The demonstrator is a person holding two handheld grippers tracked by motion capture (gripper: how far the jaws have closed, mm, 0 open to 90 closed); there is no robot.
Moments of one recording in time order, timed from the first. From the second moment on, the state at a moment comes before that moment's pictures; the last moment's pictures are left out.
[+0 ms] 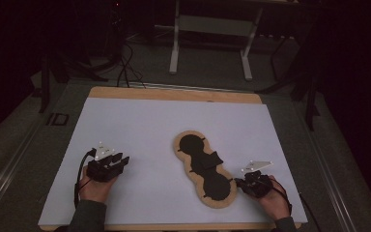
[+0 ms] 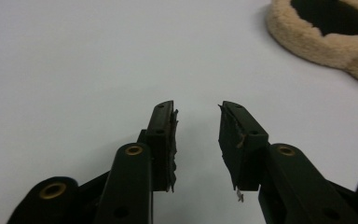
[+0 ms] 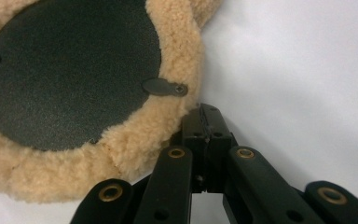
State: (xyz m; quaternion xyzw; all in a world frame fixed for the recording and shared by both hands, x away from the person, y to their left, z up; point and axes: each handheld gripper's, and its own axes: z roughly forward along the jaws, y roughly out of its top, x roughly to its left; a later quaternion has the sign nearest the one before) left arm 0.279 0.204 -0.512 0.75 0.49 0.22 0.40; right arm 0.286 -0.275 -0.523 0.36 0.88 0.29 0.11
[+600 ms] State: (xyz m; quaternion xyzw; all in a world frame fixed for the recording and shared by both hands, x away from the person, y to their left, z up) left arm 0.280 0.198 -0.512 0.76 0.47 0.20 0.39; right arm 0.283 -0.256 -0.524 0.34 0.89 0.30 0.10
